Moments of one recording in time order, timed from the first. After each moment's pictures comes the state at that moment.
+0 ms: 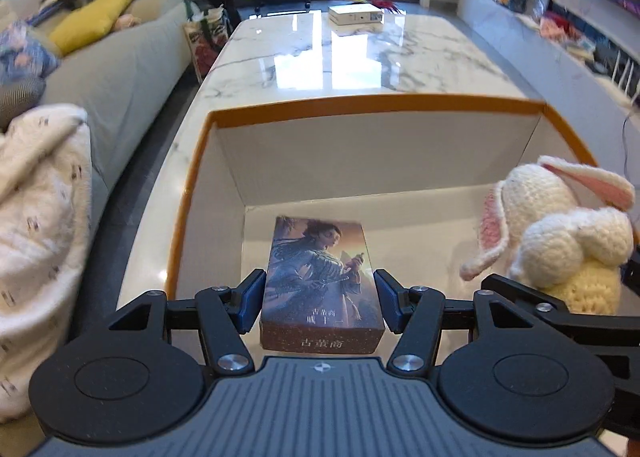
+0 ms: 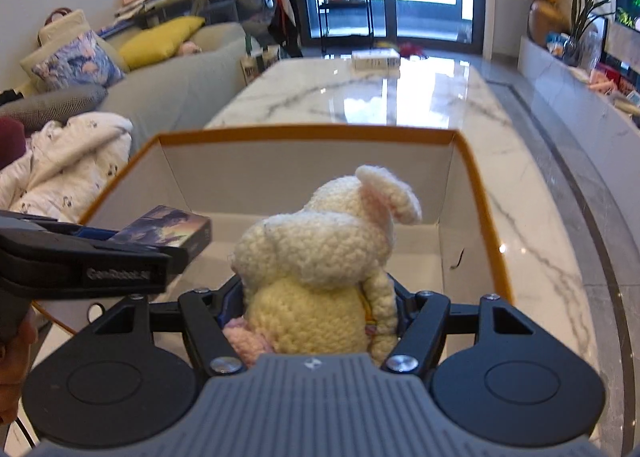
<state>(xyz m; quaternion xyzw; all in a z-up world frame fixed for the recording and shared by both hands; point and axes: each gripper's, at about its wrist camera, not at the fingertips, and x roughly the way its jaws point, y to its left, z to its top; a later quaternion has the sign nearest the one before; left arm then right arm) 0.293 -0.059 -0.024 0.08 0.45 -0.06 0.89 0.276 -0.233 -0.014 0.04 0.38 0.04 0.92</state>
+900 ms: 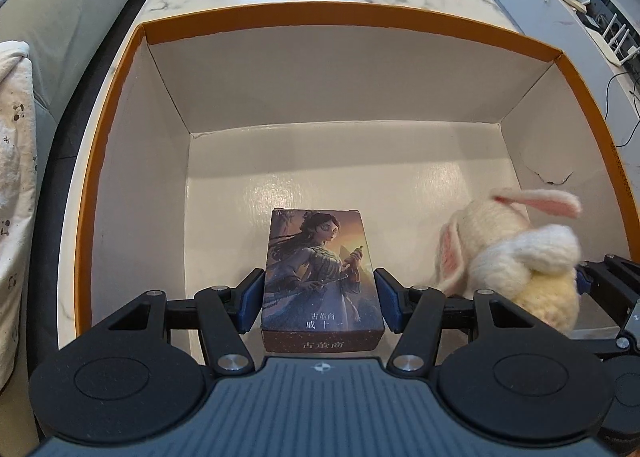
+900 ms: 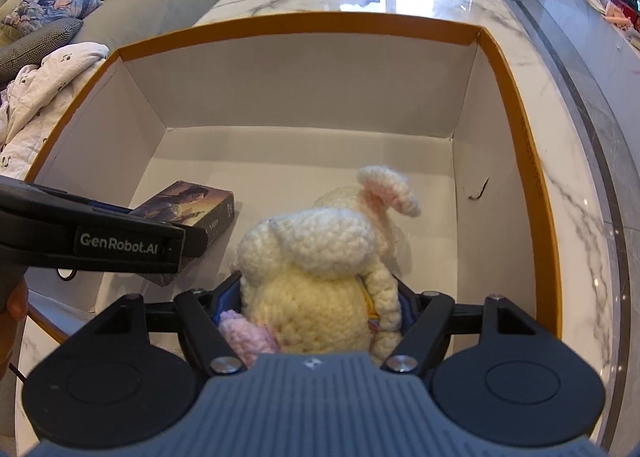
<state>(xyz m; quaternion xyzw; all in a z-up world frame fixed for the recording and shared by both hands) 0.316 -0.050 -0.051 0.04 0.58 -0.11 0.80 0.311 -0.233 -0.040 0.05 0.51 0.04 0.86</state>
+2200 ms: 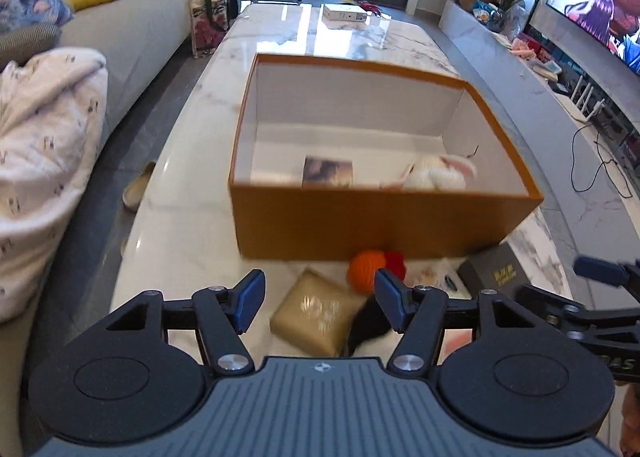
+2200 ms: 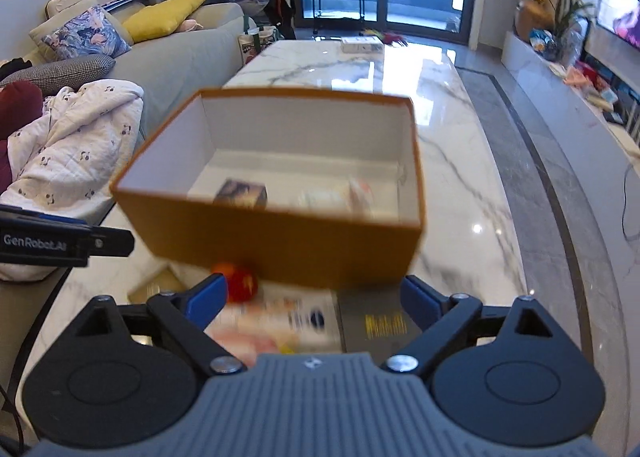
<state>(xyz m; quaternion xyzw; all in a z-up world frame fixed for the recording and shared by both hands) 0.142 0.001 0.019 -0.02 0.47 -0.10 0.88 0.119 -0.237 0.030 0.03 0.40 0.02 0.92</state>
